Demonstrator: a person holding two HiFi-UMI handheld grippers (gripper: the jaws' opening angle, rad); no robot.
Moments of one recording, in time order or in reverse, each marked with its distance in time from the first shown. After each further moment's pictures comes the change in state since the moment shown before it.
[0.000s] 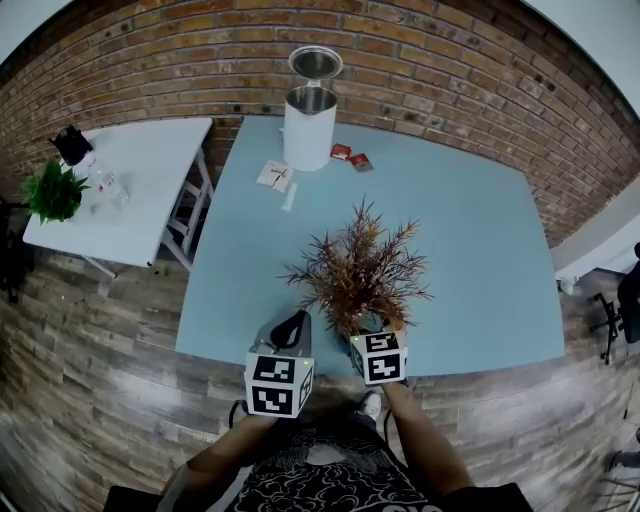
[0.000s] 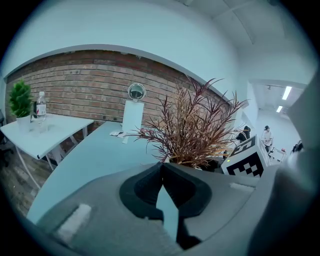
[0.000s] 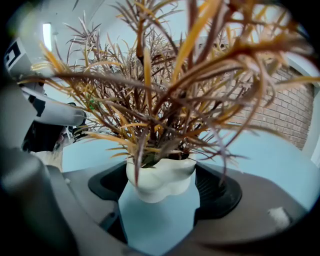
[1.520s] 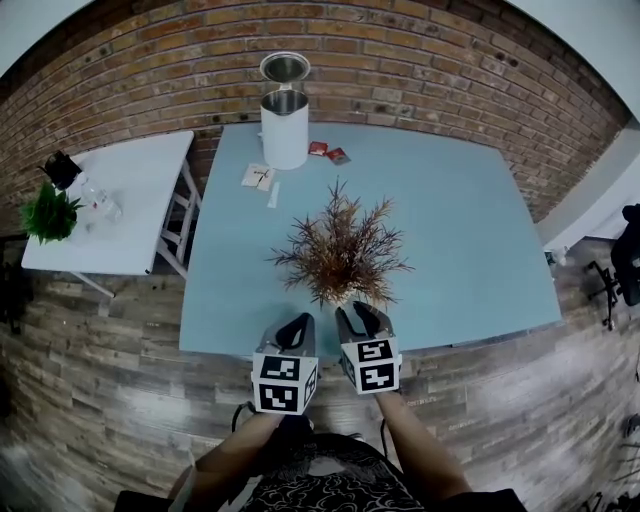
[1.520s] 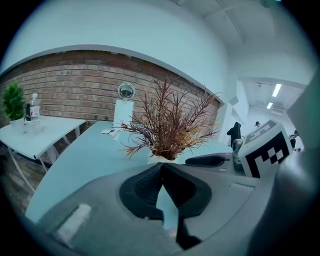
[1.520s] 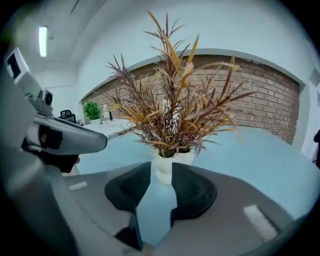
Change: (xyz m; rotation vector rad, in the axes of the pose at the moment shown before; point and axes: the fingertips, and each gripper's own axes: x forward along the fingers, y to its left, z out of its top) left arm -0.023 -0.034 -0.019 0.057 0.024 -0.081; right arm -0.063 0.033 0.001 0.063 -0.069 -0.053
